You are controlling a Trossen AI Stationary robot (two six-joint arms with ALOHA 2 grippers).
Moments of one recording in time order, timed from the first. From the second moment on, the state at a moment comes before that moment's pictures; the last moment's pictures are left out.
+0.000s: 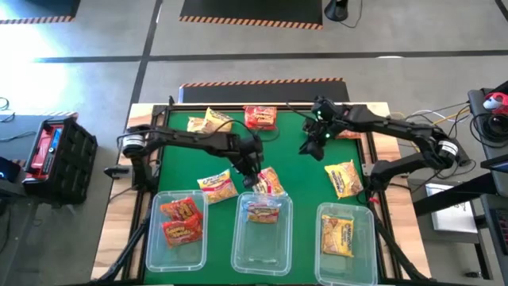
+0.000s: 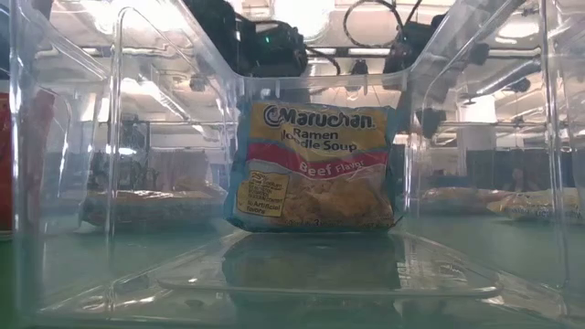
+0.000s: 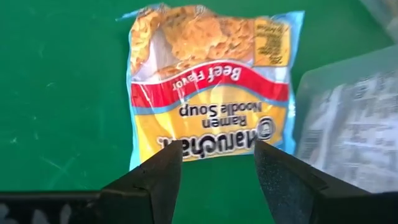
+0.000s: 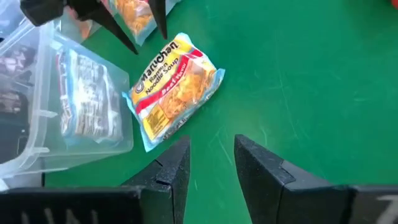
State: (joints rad) left arm 0.15 1.86 1.28 -0.52 0.33 -0.32; right arm -0.57 1.29 0.92 -0.61 -0.62 0.01
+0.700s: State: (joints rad) left arm 0.17 1.97 1.28 -0.38 0.16 -0.28; right arm -0.48 1.29 0.87 -0.56 -0.60 0.05
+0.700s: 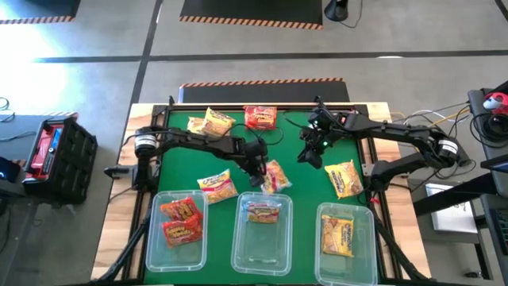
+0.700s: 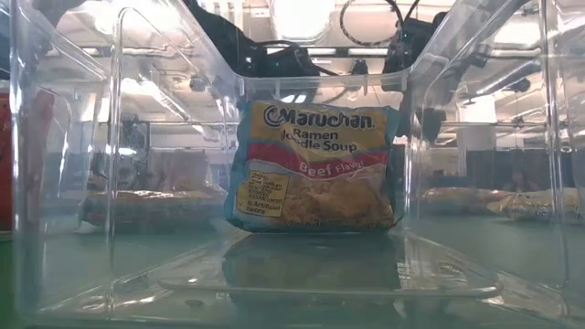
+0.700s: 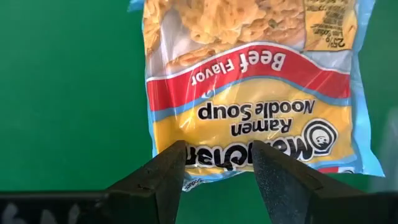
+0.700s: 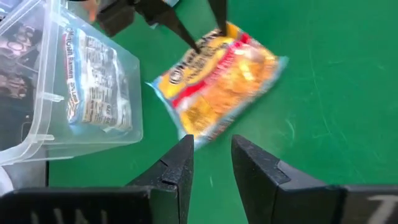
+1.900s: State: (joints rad) left arm 0.21 1.95 1.36 -0.43 0.12 -0.47; right arm -0.48 1.54 0.86 -0.30 -0.48 0.41
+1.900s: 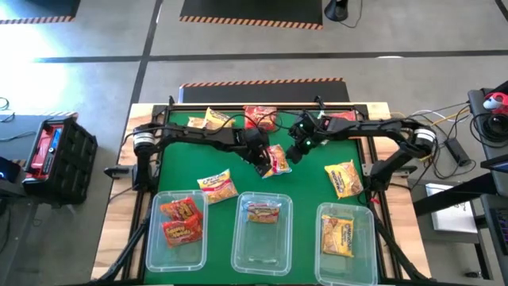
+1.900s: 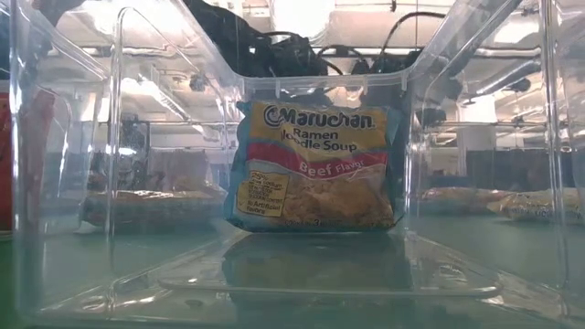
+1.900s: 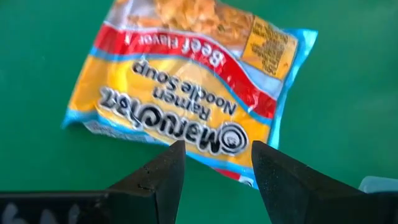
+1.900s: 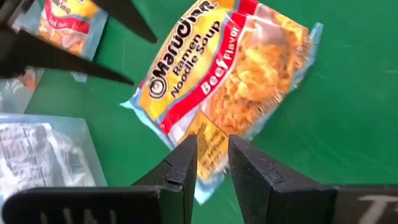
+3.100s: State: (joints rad) left arm 0.18 1.82 1.05 -0.06 0.04 -0.85; right arm -0.48 1.70 0.80 -0.10 -0.51 0.44
